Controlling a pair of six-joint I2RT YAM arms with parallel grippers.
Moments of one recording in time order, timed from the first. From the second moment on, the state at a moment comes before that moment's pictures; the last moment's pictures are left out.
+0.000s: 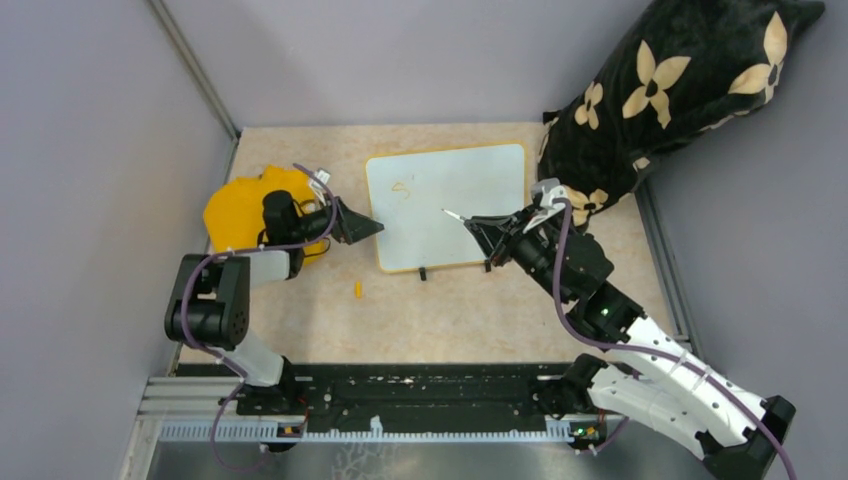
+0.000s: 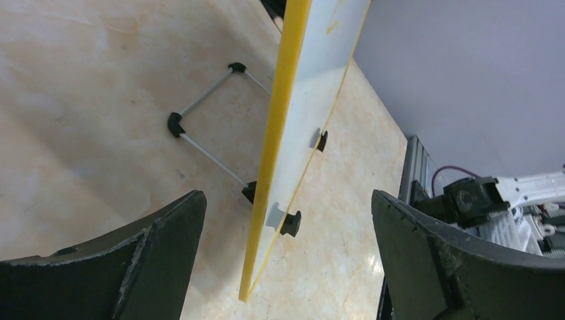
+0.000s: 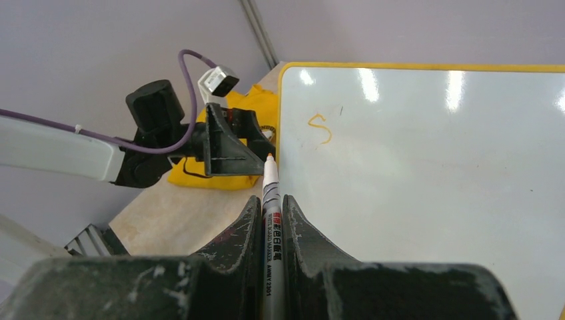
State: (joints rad) left arm -0.07 1.60 0.62 0.84 0.99 -0.61; right arm 0.79 0.71 0.72 0.08 0.09 0.33
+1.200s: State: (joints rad) left arm -0.12 1.91 0.57 1.38 1.15 -0.67; right arm 0.79 0.78 0.72 0.08 0.06 0.36
